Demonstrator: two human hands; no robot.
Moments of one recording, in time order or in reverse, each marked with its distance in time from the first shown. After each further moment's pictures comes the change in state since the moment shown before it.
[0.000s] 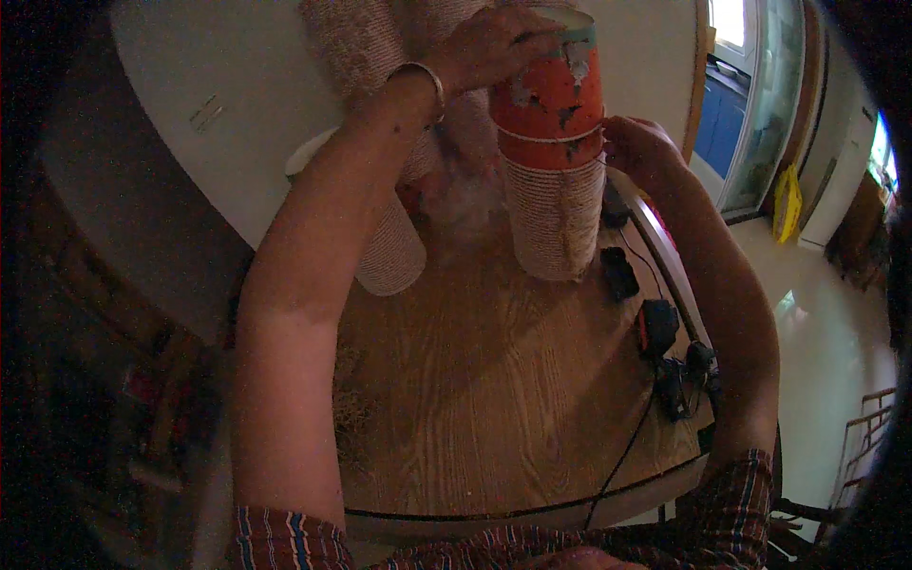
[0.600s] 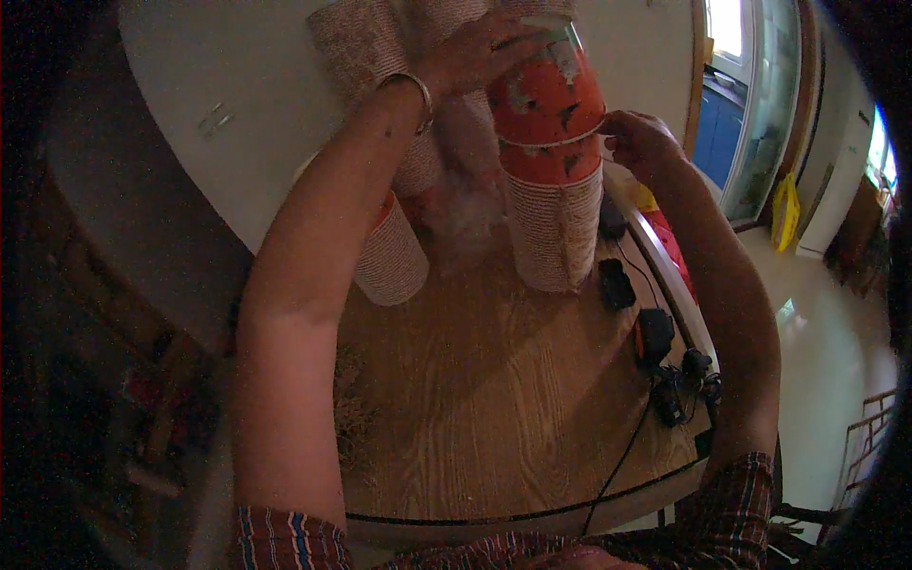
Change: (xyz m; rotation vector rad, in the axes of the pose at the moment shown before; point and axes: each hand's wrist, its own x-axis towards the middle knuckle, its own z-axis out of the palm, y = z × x) left_hand 0.003 -0.046 0.002 -0.011 0.048 0.149; right_hand -0.016 -0.048 0.013 0.421 0.065 0.138
